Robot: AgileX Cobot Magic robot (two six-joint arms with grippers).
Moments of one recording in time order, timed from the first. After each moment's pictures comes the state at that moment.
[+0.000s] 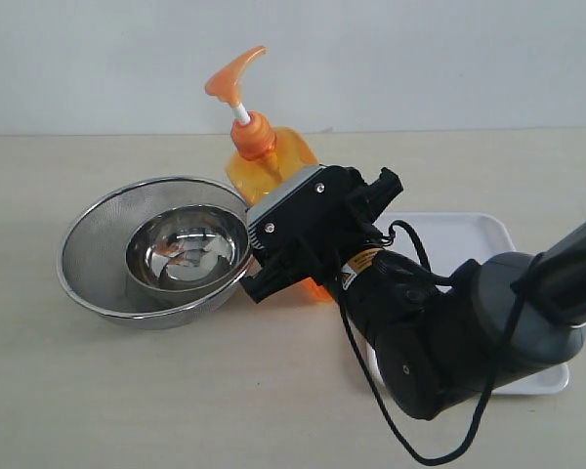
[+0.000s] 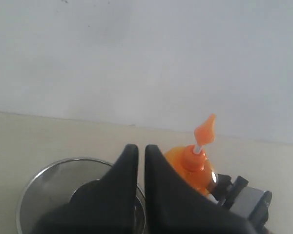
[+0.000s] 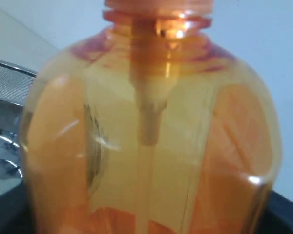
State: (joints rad) left arm -0.05 0.52 -0.57 -0.87 0.41 0.52; right arm 0.85 1.97 -0.74 0.38 -1.09 -0.56
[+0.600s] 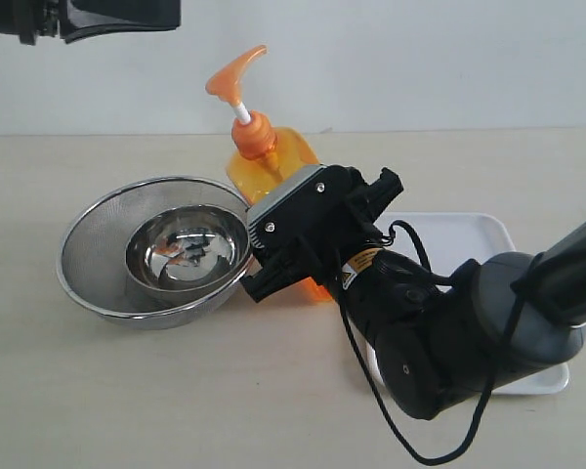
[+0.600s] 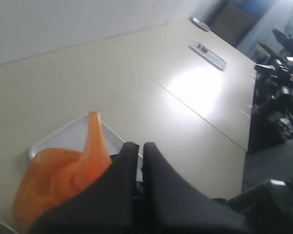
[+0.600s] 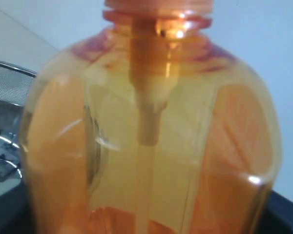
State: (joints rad) left arm -0.07 1.49 -1.19 -1.36 1.11 1.20; right arm 0.85 1.97 -0.74 0.38 -1.09 -0.56
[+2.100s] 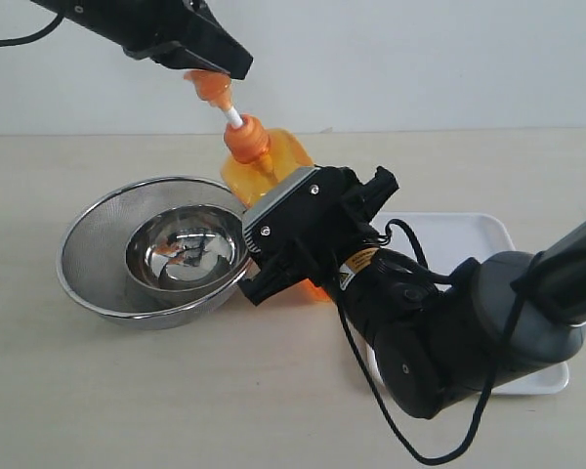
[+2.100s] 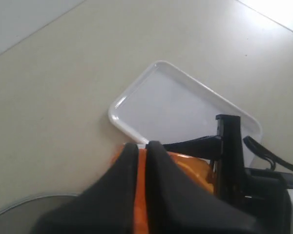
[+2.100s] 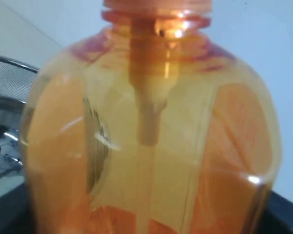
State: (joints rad) left arm -0.29 1.73 -1.53 -0.81 0.91 0.94; right arm 0.85 1.97 -0.74 0.38 -1.08 -0.58
